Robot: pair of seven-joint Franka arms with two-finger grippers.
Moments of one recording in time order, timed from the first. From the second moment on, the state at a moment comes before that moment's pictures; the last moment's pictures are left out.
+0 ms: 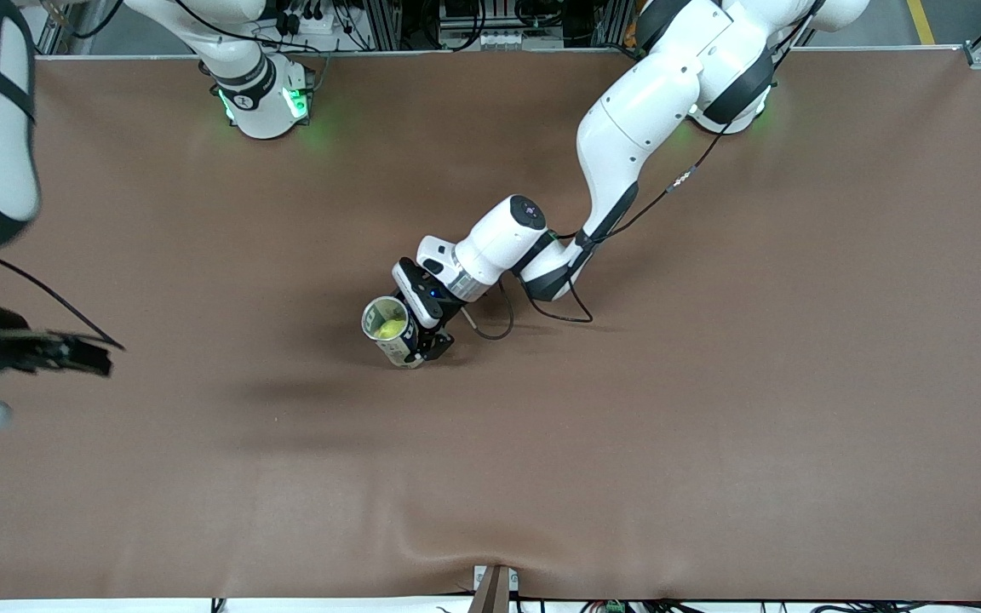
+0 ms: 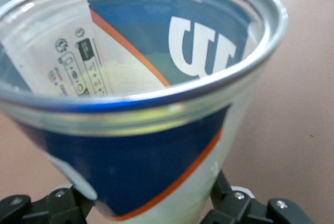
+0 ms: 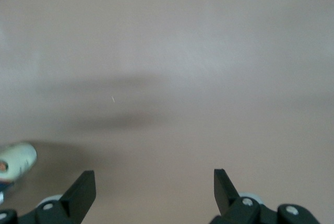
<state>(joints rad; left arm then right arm) -0.66 1.11 -0.31 -1.31 0.09 3.26 0.27 -0.10 0.47 0.16 -1.06 -0.13 1.48 0.09</state>
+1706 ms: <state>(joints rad) -0.39 0.74 -0.37 -1.65 0.09 2.73 0.19 -0.05 -0.06 -0.05 -1.45 0.02 1.42 -0.02</state>
